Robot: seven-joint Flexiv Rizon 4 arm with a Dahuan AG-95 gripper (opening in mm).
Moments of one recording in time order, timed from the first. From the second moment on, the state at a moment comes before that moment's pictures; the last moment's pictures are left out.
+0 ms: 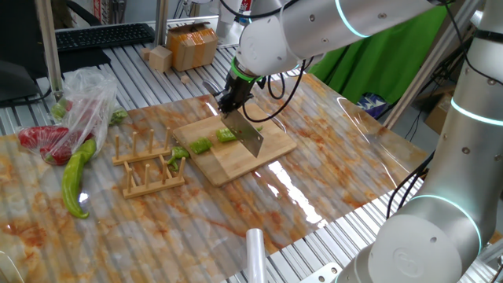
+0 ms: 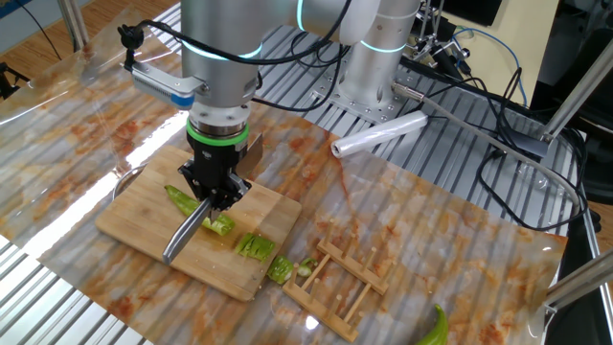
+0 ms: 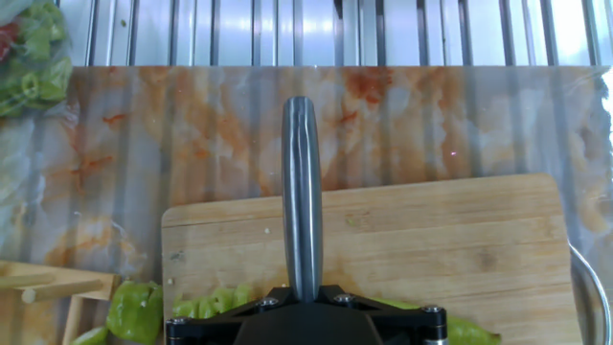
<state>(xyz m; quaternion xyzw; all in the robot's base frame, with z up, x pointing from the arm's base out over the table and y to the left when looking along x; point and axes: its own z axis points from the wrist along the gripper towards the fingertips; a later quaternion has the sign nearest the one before) 0.604 -0.055 0.097 -0.02 0.99 0.02 0.10</state>
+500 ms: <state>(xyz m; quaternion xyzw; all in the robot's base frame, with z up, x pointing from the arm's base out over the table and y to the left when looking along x) 0.614 -0.057 0.063 -0.02 0.99 0.03 0.11</state>
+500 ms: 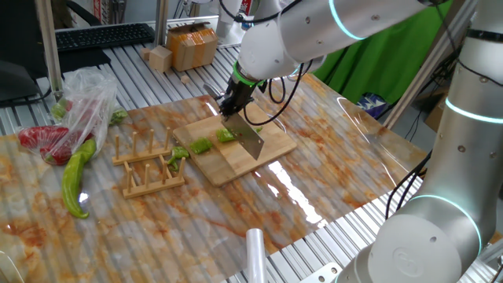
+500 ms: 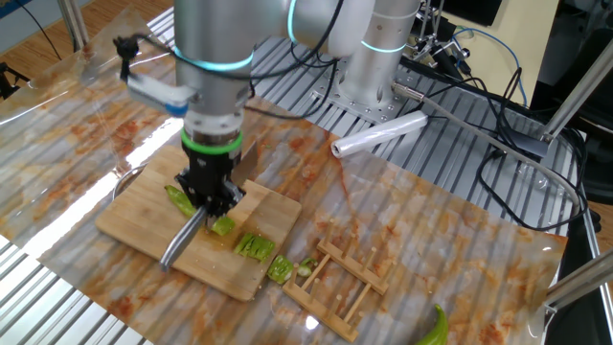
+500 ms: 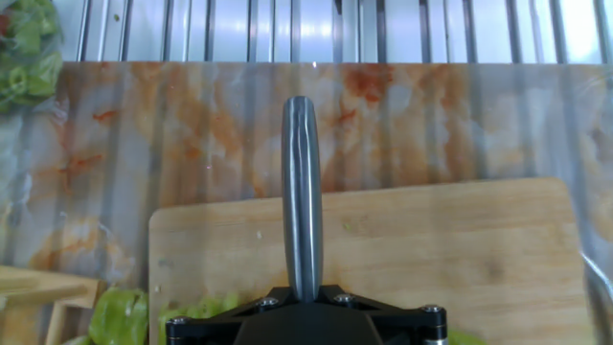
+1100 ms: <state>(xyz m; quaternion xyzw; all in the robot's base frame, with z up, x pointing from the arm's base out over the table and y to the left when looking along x) 0.620 -0.050 0.040 -0.02 0.99 0.02 0.14</state>
